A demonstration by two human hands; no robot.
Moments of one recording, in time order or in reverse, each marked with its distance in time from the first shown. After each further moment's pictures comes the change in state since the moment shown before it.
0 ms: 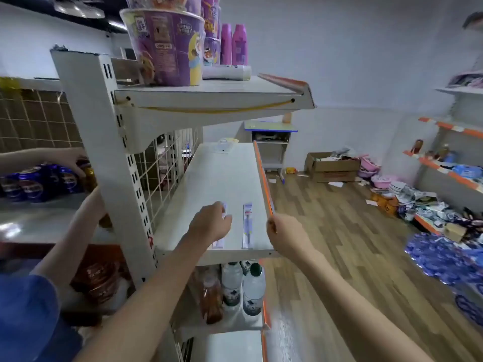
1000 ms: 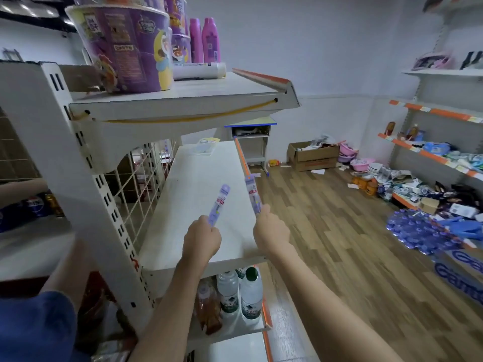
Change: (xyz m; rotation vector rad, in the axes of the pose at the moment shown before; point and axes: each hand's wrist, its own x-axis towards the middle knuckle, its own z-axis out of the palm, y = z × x) left_hand -0.001 -0.001 0.013 -0.086 0.001 -0.090; right_hand 0.024 -0.025 0.019 0.007 0.004 0.327
